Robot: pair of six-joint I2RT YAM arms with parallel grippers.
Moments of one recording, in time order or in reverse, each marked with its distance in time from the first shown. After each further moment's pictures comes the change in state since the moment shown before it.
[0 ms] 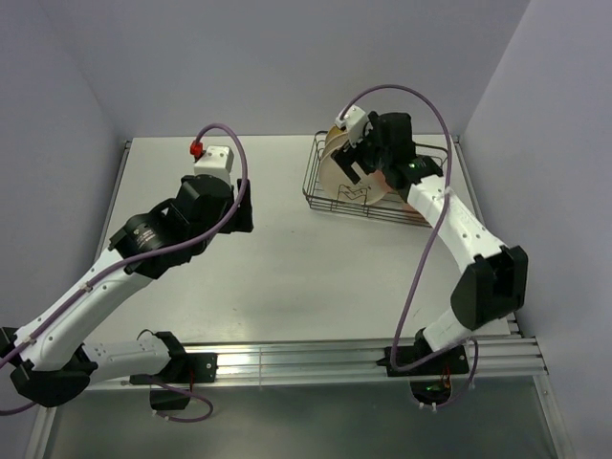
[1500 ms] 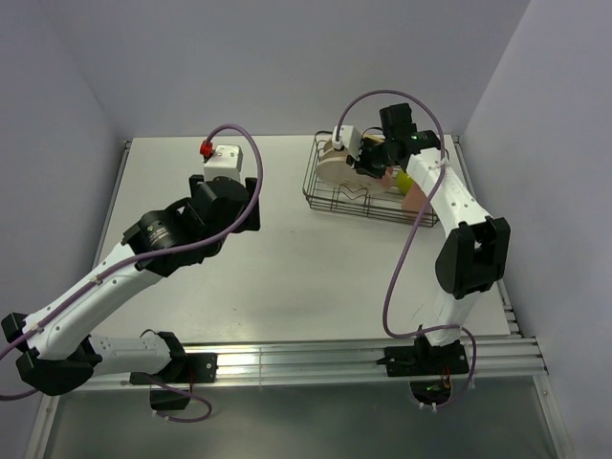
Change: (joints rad) left arm -0.090 0.057 0.053 -0.035 -0.134 -0.053; right arm -0.097 0.162 0.210 -0.423 -0.273 -0.455
